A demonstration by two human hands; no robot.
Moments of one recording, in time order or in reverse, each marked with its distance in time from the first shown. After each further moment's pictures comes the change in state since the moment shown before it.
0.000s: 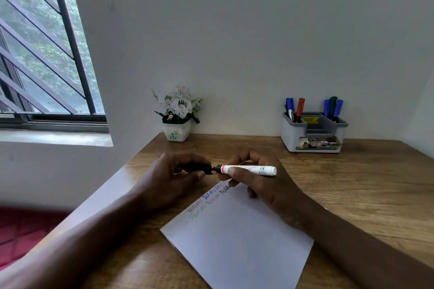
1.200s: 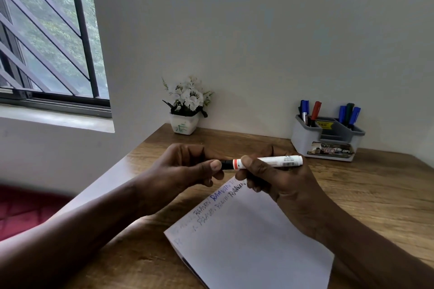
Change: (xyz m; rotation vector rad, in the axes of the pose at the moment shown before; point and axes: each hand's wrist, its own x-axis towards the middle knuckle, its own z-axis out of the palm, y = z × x) left_hand -0.006 0.005 -0.002 -0.827 -0.183 -0.009; right_hand 0.002 -0.008 0.007 0.243 0.016 -0.046
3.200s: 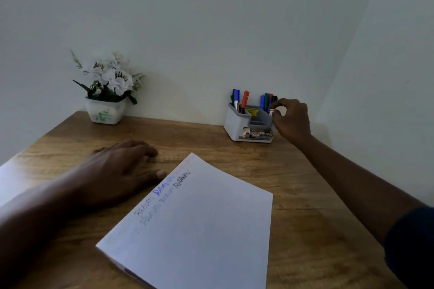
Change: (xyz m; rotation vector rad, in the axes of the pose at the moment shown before) left_hand 0.022 -0.020 -0.018 1.153 -0.055 -0.111; right_hand 0.079 -0.014 -0.220 -1.383 0.742 -0.123
